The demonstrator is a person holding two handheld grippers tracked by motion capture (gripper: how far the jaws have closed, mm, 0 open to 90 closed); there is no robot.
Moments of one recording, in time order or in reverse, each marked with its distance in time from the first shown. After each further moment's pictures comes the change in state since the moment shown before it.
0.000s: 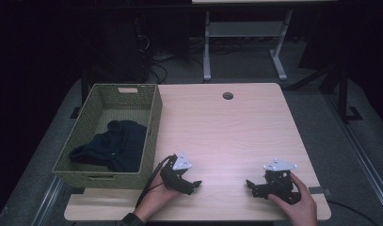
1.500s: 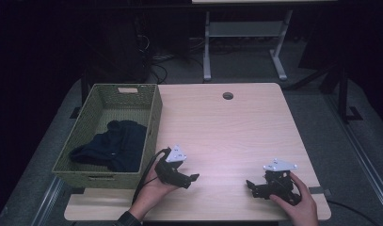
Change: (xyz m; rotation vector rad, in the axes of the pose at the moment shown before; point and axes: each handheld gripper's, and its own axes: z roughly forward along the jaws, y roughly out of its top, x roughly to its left) left arm 0.008 0.020 -0.028 -0.041 0.004 -0.043; right arm 0.000 0.000 0.000 0.004 0.003 0.002
